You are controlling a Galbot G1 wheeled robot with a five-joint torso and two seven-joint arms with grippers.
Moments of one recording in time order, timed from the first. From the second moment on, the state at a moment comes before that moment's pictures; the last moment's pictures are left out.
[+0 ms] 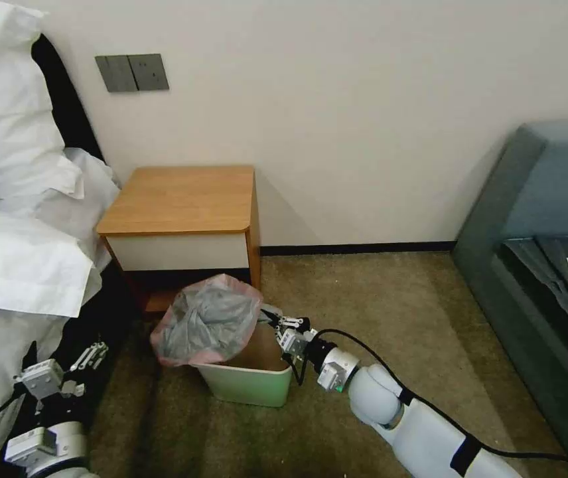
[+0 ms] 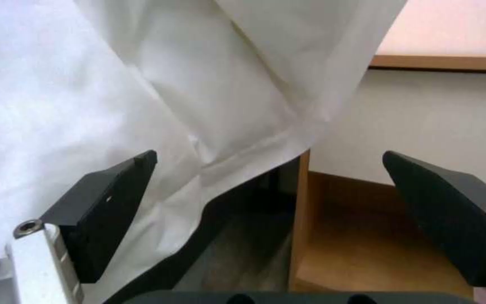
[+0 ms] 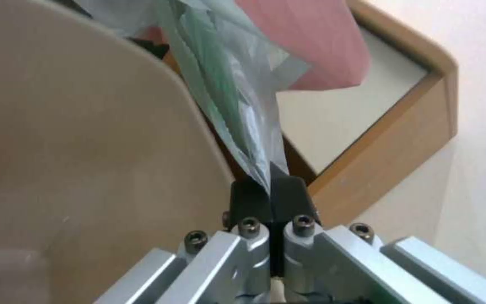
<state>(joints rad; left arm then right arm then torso) 1.71 -1.52 -0.90 -2.01 -0.26 -0.22 -0.12 -1.01 1.10 -0.21 1.60 -0.36 0.22 -0.05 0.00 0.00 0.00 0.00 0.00</state>
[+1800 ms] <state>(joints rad) 1.69 -1.51 -0.84 -1.98 -0.15 -0.18 -0.13 -1.20 1.01 -0.08 1.78 -0.33 0.24 -0.07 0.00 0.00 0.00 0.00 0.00</state>
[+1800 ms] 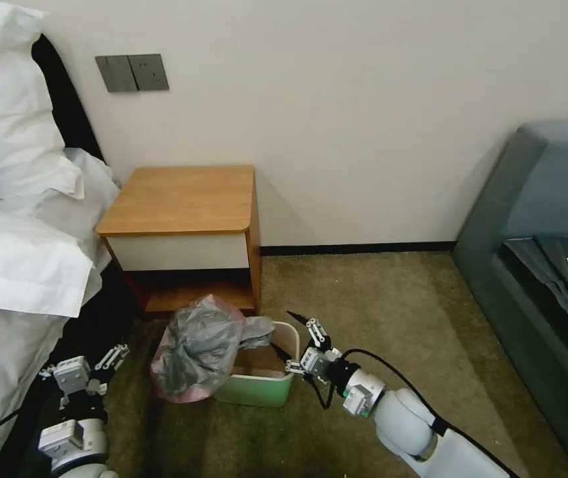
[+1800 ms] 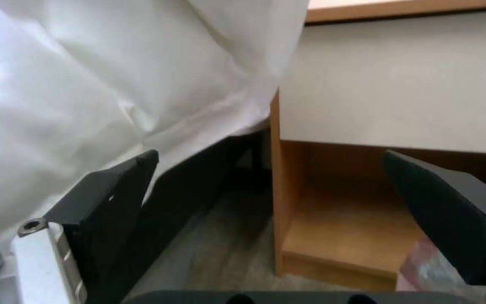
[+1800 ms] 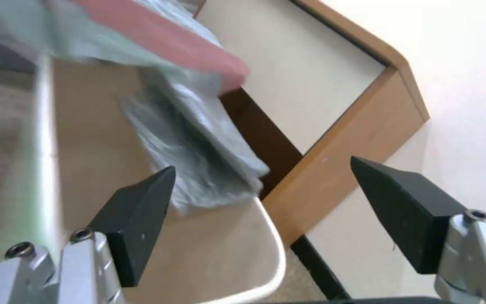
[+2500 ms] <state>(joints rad) 1.71 -1.32 -0.75 -2.05 -0.37 0.07 0.02 -1.33 1.03 0.06 1.97 -0.27 0.26 -0.07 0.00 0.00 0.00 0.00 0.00</state>
